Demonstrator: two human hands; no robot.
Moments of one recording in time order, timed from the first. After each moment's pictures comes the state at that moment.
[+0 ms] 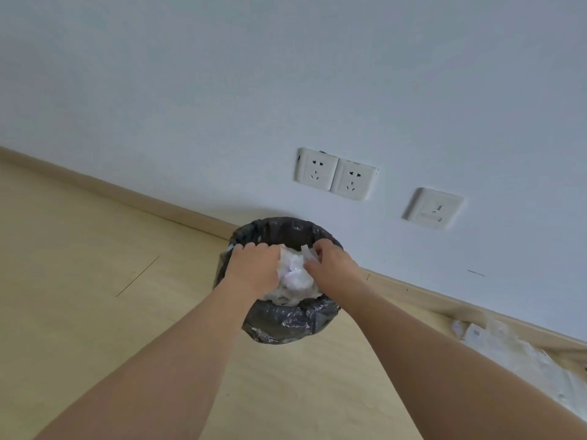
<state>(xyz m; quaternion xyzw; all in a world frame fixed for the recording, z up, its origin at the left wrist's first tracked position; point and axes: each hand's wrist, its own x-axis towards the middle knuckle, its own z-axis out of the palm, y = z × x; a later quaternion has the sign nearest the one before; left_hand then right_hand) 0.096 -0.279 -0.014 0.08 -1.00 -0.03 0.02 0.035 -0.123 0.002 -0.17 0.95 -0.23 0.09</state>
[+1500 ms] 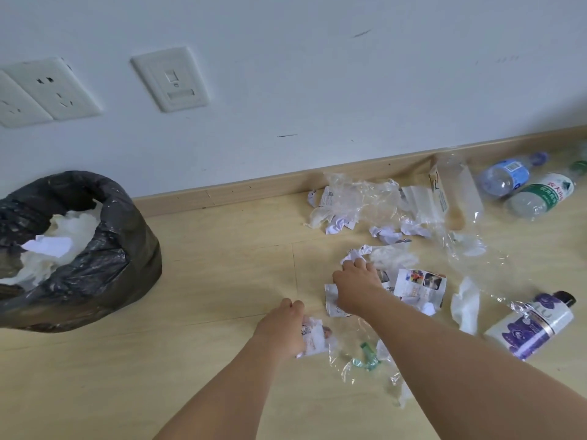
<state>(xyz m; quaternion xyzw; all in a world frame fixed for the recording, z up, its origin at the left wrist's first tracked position) 0.130 0.107 -0.207 -0.07 -0.94 -0.06 -0.34 0.078 0.276 -0.205 -0.10 0.97 0.03 0.23</state>
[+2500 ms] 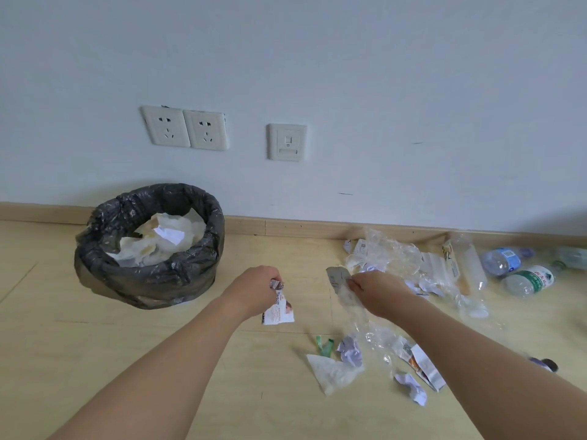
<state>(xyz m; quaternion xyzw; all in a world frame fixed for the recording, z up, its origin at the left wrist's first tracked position) 0.122 -0.045 -0.065 0.00 -0.94 -0.30 -0.15 0.096 0.212 -0.059 -0.10 0.98 -0.03 0.16</state>
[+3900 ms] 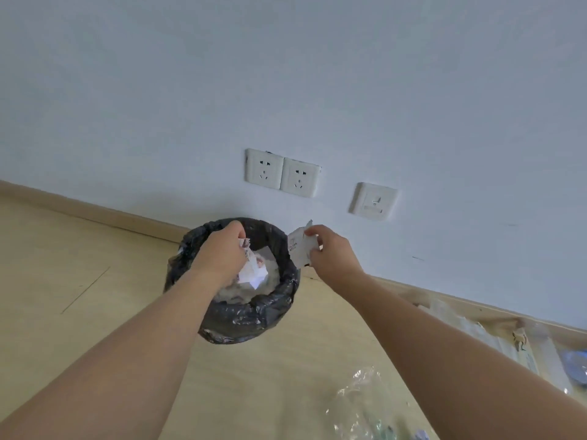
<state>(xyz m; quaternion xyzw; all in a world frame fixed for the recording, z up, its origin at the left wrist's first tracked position) 0.083 -0.244 0.016 0.14 -0.94 -0.29 0.10 0.032 -0.038 0.040 -0.16 0.92 -0.36 0.03</state>
